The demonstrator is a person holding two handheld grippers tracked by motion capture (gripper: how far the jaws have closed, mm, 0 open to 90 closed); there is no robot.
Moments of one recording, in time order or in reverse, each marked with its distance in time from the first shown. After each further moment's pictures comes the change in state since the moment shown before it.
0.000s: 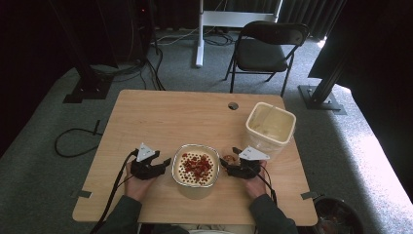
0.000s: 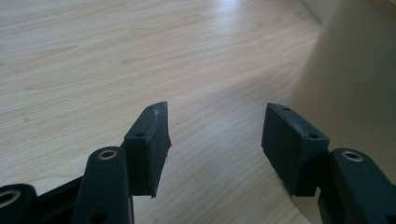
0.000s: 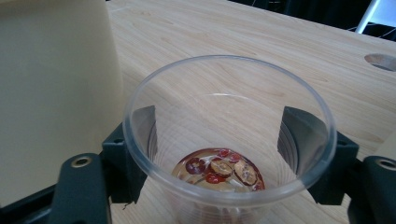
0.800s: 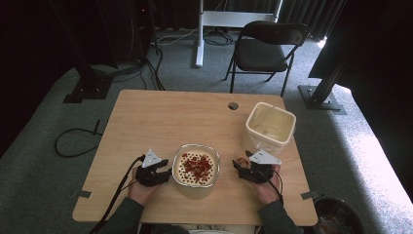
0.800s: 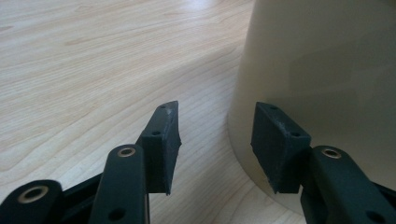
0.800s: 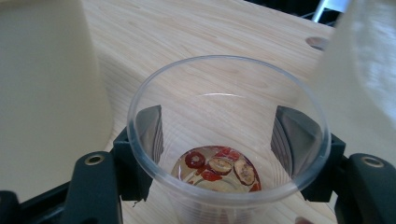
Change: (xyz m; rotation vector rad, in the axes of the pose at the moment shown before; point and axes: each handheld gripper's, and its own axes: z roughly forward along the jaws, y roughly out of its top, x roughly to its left) left arm -0.015 -0.009 0.003 0.042 -0.103 0.014; right arm -0.003 0.002 -0.044 0.070 -0.144 0.006
